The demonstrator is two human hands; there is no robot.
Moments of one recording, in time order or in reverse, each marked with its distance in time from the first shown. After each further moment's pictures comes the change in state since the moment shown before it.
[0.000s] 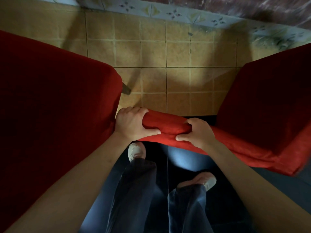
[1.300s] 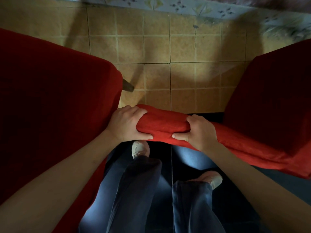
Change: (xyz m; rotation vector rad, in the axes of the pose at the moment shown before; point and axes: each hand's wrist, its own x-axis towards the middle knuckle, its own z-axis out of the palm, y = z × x) left_hand -0.010 -0.019 -0.012 -0.072 -0.046 0.232; right_hand 0.000 -0.001 0.012 -0.181 0.129 -0.191
